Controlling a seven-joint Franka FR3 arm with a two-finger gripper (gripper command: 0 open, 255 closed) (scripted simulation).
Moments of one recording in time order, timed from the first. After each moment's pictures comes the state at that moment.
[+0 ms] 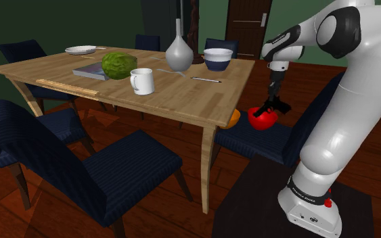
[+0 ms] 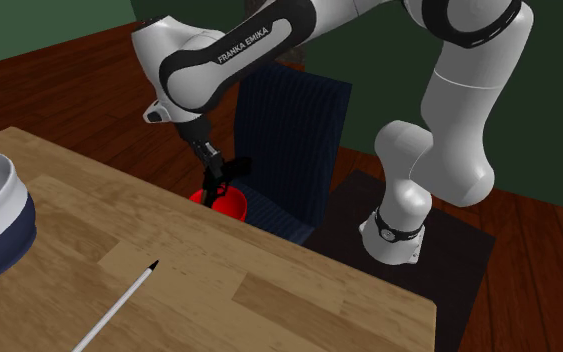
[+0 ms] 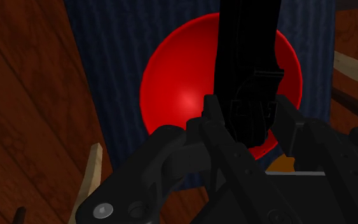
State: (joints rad) arm -0.25 0.01 -0.70 -2.08 0.00 1.94 -0.84
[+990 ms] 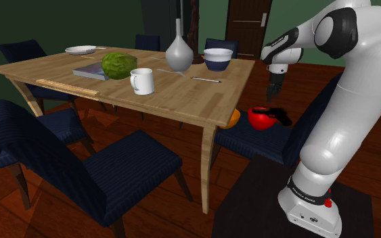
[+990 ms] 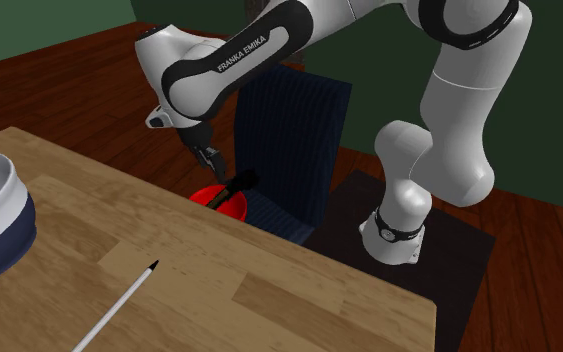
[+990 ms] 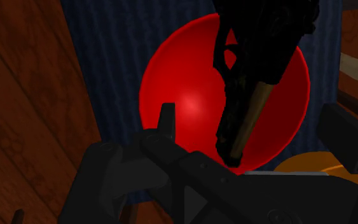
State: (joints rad) arm -0.26 0.02 -0.70 -2.11 0.01 1.97 -0.85
